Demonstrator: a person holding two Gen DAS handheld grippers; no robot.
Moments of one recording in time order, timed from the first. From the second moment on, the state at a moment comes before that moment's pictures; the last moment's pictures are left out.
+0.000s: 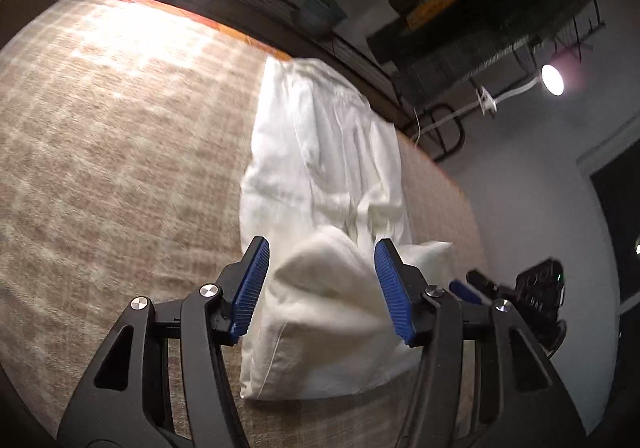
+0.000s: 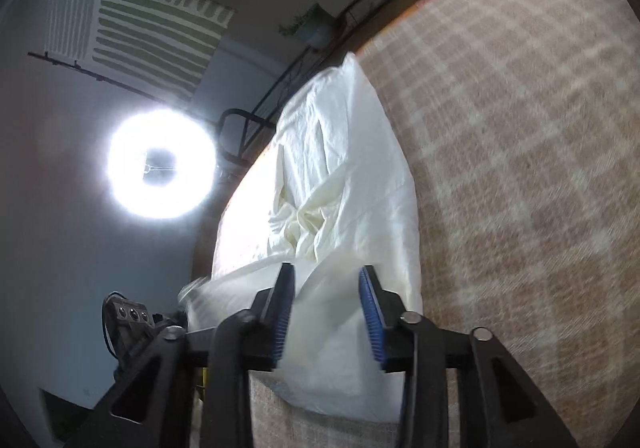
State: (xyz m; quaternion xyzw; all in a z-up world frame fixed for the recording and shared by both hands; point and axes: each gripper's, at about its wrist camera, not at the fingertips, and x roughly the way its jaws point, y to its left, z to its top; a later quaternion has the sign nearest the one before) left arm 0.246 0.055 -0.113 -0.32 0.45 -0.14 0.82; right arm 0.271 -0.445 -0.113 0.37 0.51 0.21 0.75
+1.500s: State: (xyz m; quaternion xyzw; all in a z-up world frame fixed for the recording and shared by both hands) left arm 0.226 -0.008 -0.138 -0.12 0.45 -0.13 0.88; right arm 0.258 -0.391 -0.100 0.12 0.47 0.26 0.83
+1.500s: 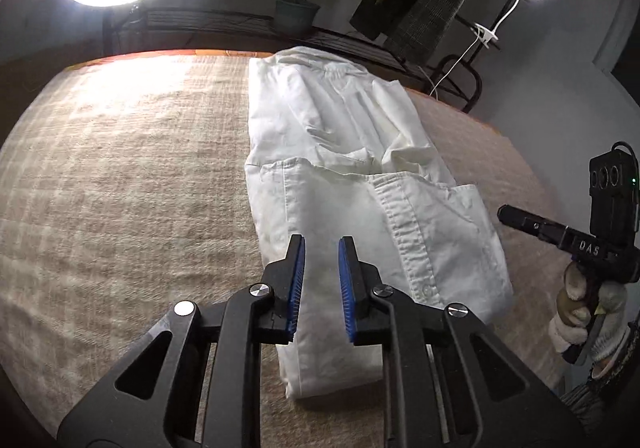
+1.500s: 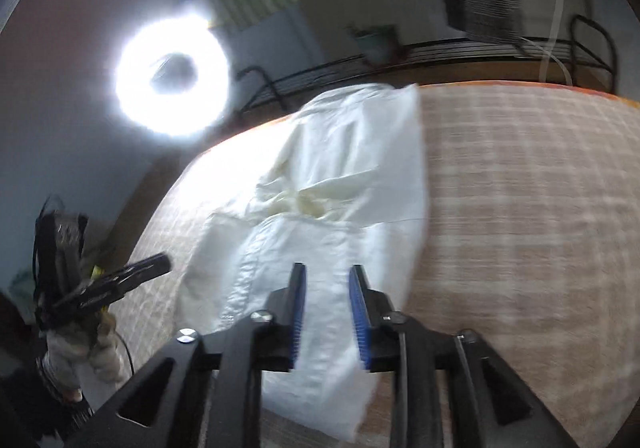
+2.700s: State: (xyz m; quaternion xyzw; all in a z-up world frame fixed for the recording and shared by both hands) left arm 0.413 0.045 -0.176 -0.19 0.51 -0.11 0.83; right arm 0.407 -0.419 -0.119 0.11 0.49 0.22 0.84
